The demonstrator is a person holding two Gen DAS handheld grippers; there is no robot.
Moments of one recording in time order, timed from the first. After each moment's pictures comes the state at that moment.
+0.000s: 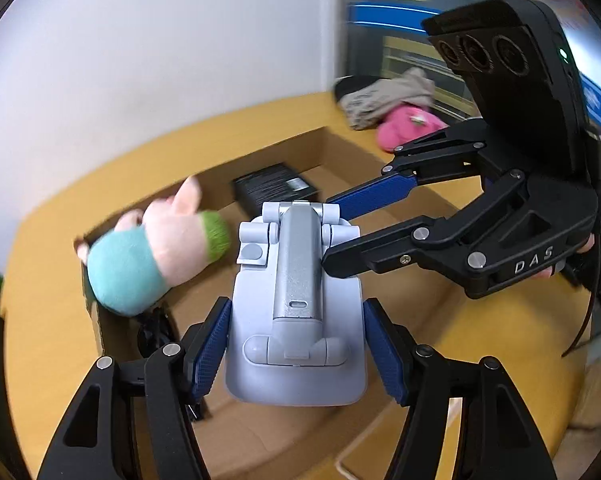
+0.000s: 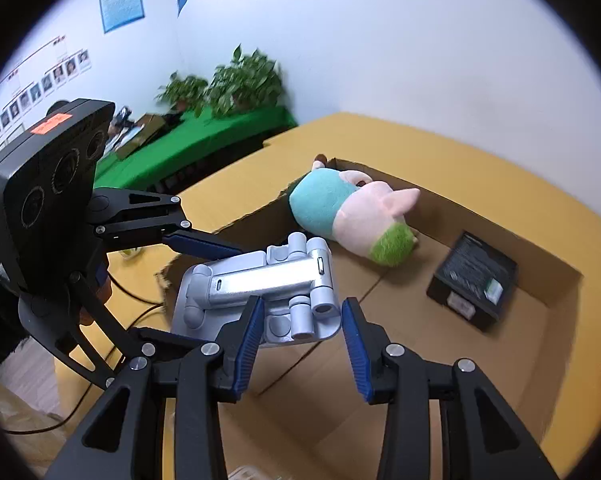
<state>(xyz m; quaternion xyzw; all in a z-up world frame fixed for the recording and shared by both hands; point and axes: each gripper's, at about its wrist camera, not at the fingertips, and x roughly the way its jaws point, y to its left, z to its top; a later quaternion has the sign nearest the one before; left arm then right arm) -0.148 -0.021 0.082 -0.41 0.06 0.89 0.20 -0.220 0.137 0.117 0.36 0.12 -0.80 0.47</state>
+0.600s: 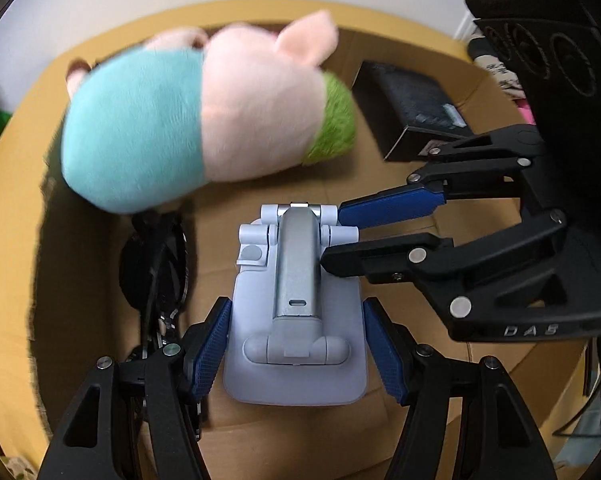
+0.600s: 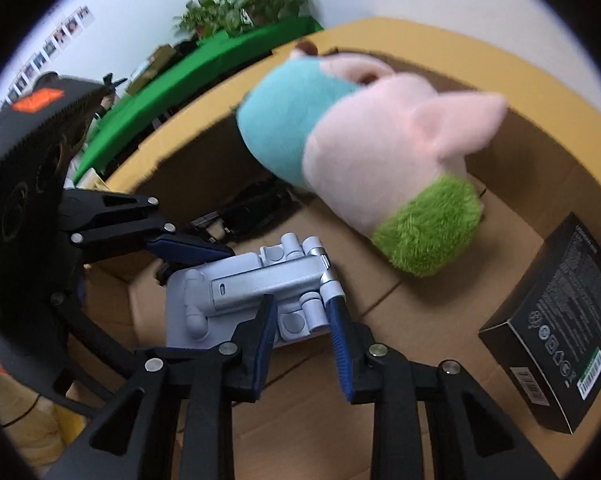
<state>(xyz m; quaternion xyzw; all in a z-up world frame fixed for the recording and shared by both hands) -0.226 -0.038 -0.025 -0.57 -0.04 0.82 0.05 -0.317 0.060 0.006 0.49 0.17 -0.69 0.51</state>
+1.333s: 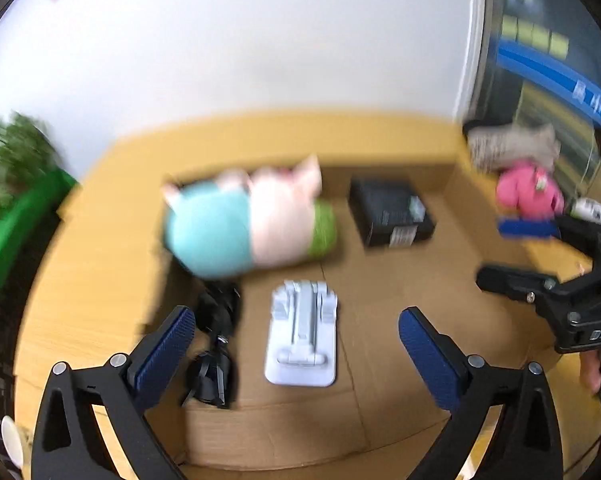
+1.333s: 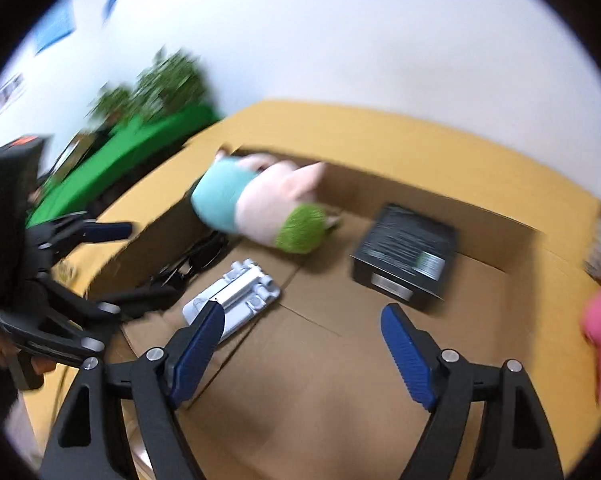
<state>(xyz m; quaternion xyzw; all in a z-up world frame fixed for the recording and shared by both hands) -0.119 -0.012 0.074 -0.35 -0.01 0.94 -0.02 -0.210 0.181 0.100 0.39 0.07 -0.87 0.31</state>
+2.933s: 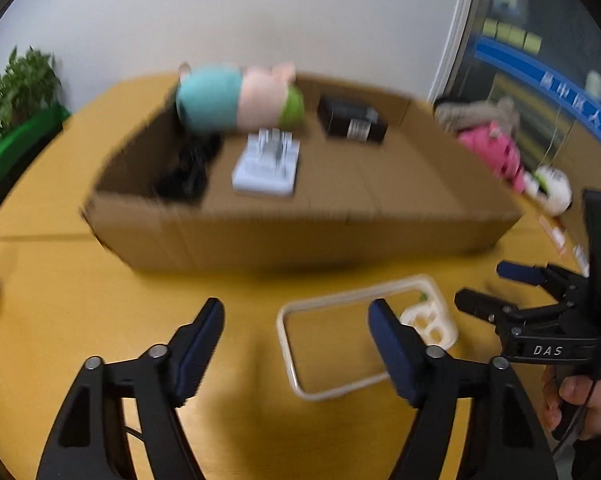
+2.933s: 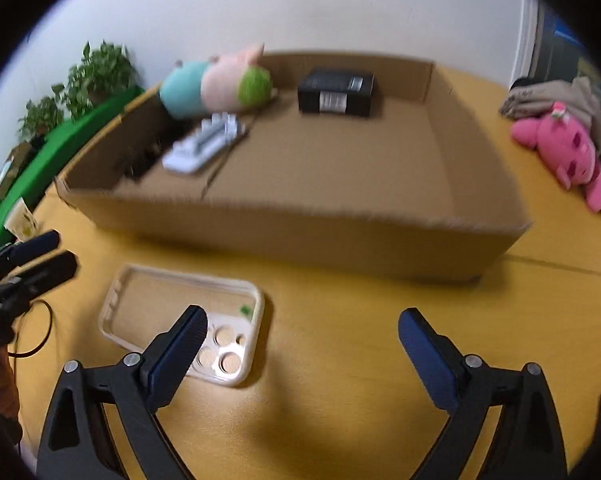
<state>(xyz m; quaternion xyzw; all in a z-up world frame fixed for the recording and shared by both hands) -0.002 0.004 -0.027 -0.42 -0.07 0.90 0.02 -0.085 0.212 0.001 0.46 0.05 -0.87 0.18</state>
